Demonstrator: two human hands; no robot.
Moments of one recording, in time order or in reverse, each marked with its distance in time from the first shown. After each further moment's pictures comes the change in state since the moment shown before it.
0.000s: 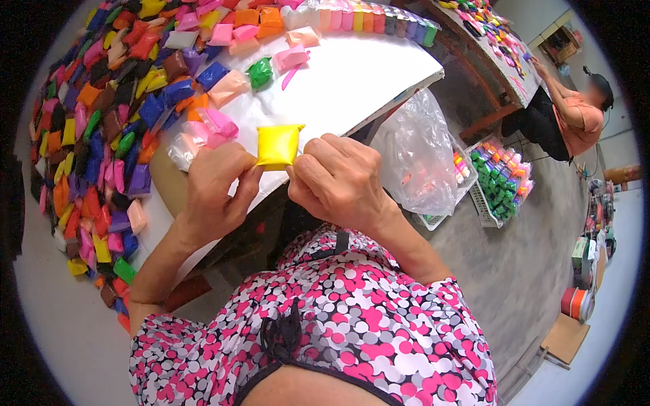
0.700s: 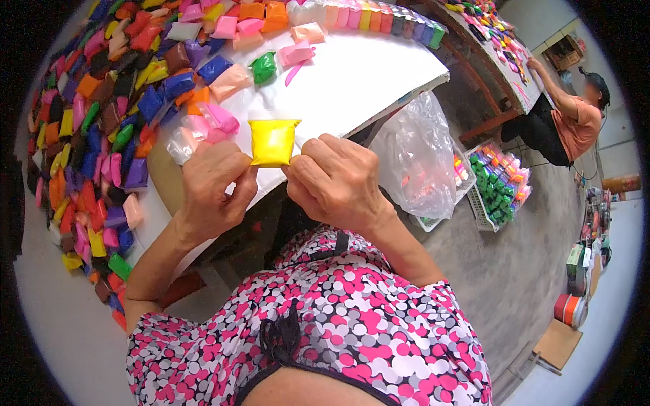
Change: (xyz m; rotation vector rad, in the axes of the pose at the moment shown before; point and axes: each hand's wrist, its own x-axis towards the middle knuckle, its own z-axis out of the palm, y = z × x) left_hand -0.002 0.000 -0.001 0.030 0.037 -0.022; right_hand -0.002 0.000 0.006 0.014 -0.047 0.008
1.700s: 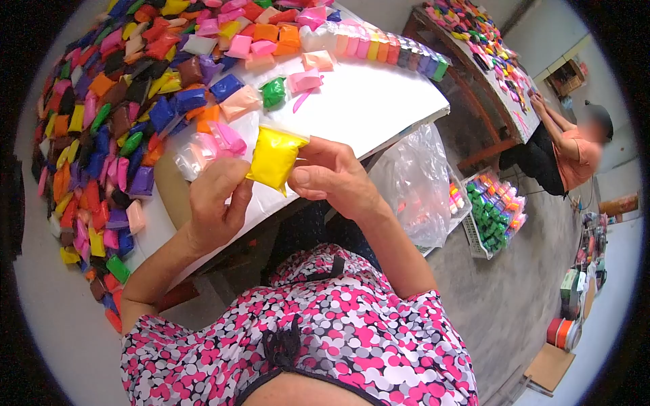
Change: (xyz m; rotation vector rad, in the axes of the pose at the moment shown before) left_hand -0.011 -0.014 0.012 -0.006 0.218 0.006; right_hand 0.005 0.039 0.009 1.635 -0.259 0.846
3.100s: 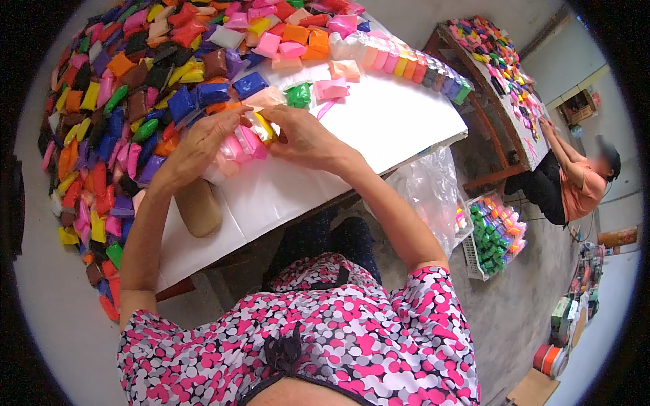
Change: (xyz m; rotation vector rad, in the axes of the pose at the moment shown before) left_hand 0.020 -0.077 -0.049 -0.272 -0.435 -0.731; right_hand 0.115 0.019 -0.012 -1.229 -0.185 -0.150
